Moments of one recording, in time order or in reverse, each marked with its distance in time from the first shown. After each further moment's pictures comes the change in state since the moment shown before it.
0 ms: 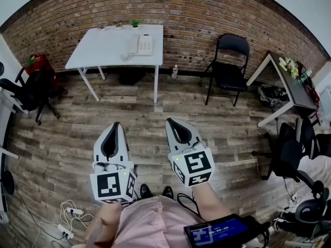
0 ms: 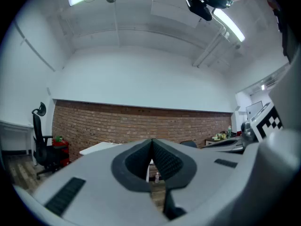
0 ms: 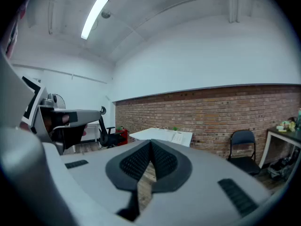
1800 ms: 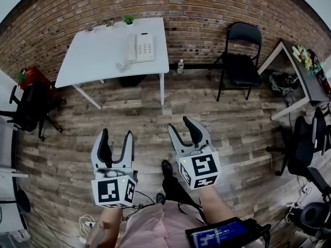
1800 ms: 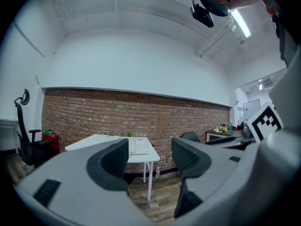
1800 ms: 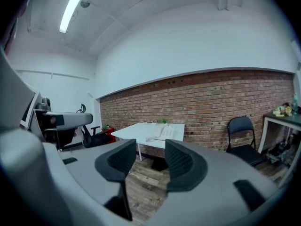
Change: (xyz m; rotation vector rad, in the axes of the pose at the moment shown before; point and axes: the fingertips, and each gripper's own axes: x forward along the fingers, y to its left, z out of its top) left arm 0.177 0.068 -0.068 -0.007 0.107 -0.072; right arm 0.166 -0.090 -0.039 0.107 0.071 -0.116
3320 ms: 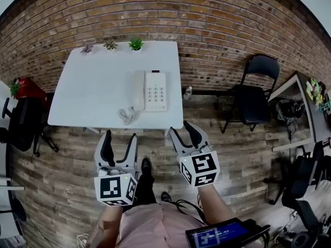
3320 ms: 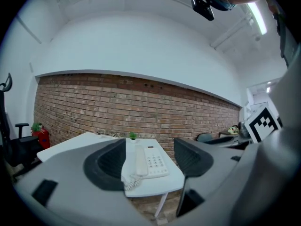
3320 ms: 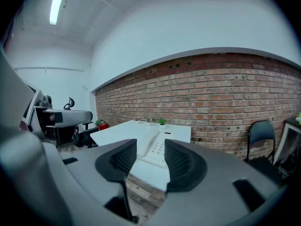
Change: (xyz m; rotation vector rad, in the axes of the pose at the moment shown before) left arm 0.288 0.104 -0.005 -0.051 0.057 0.013; right arm 0.290 -0.101 0.053 -0.036 0.084 0.047
